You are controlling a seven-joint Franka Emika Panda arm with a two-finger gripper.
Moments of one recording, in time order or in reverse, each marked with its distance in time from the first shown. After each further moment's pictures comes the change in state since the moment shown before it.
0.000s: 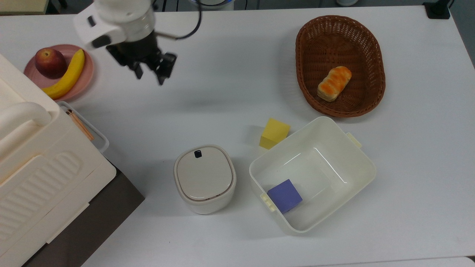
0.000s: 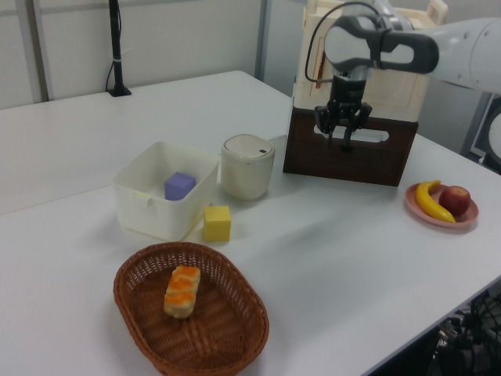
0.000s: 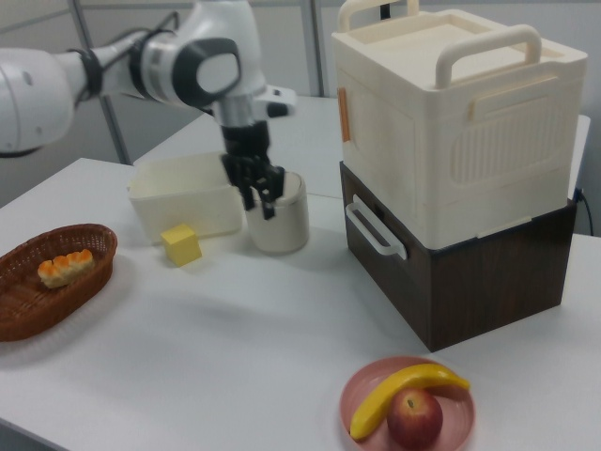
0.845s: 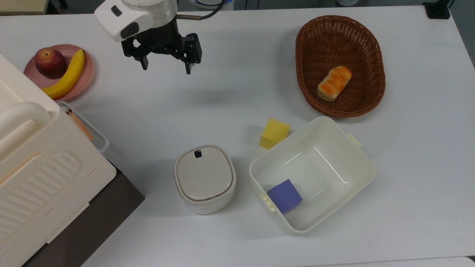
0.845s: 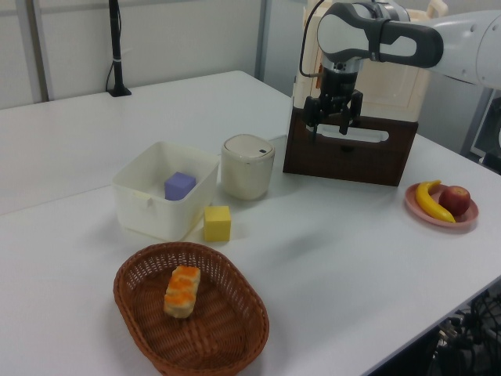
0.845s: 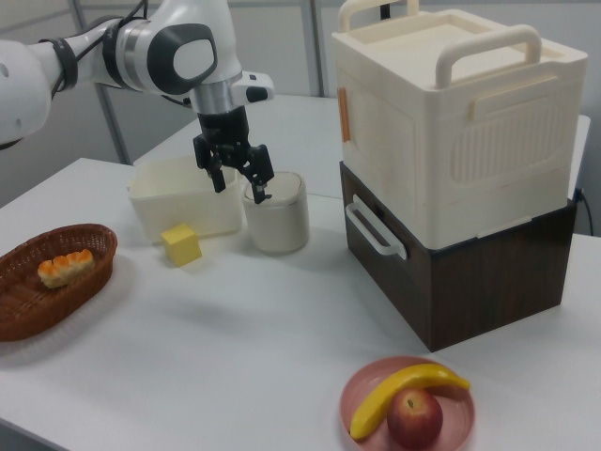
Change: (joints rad) arm 0.047 -0.034 0.000 -0.012 0.004 0.003 -0.111
